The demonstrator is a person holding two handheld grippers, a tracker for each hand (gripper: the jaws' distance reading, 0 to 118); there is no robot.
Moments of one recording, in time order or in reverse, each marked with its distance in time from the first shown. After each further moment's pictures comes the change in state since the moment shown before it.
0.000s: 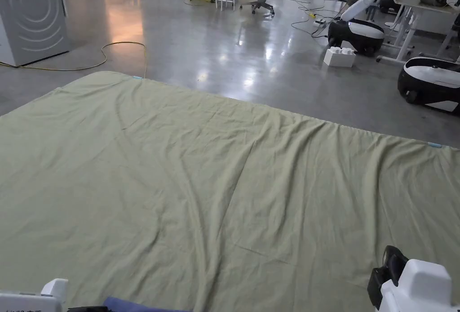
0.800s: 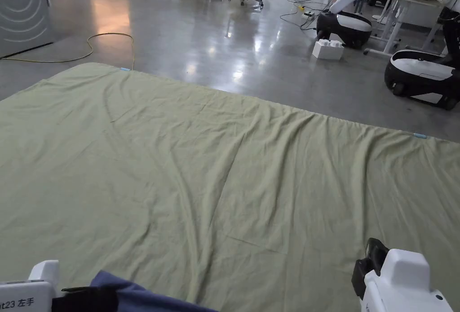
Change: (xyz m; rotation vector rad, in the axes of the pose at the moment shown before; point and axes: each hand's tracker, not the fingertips) left arm 0.060 -0.008 0.019 0.154 0.028 -0.128; right arm -0.005 -0.005 0.002 -0.028 0.017 0.015
